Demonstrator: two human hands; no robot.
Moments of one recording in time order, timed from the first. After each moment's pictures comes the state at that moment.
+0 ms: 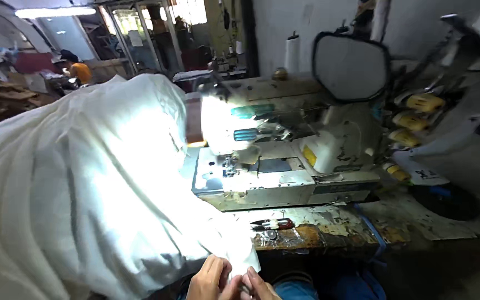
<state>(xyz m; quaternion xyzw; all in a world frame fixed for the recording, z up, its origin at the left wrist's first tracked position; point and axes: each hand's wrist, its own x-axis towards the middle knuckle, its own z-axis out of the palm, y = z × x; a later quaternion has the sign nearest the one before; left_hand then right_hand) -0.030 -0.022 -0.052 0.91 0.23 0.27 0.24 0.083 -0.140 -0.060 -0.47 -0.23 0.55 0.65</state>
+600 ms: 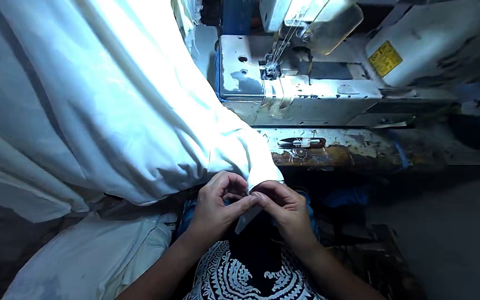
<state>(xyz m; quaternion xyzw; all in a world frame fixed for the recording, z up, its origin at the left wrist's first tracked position) -0.069 -0.005 -0.051 0.70 0.20 0.29 0.62 0.054 -0.117 -0.070 -0.57 -0.38 0.23 0.69</state>
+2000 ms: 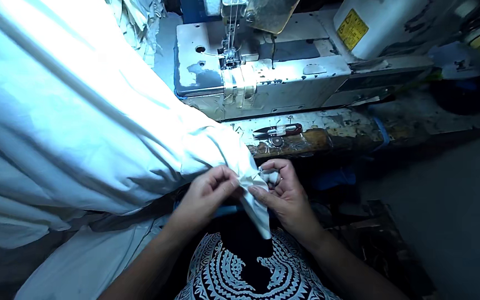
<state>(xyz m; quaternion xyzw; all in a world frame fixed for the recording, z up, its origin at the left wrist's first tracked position) -0.038 0.000 -0.028 0.64 0.18 0.16 0.73 0.089 -0.139 -0.072 -0.59 -0.34 0.25 0.69</state>
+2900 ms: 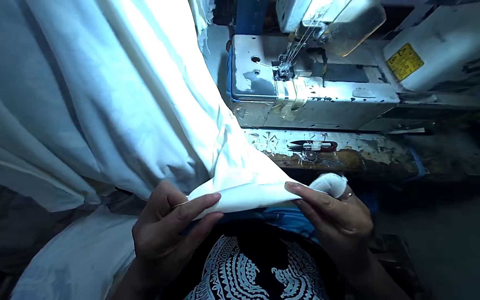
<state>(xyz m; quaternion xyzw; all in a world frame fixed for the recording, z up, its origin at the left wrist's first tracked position) -0.138 0.012 -0.020 0.83 0.15 0.47 0.26 0.094 -0.140 -0.043 -0.60 -0.58 -0.07 0.56</state>
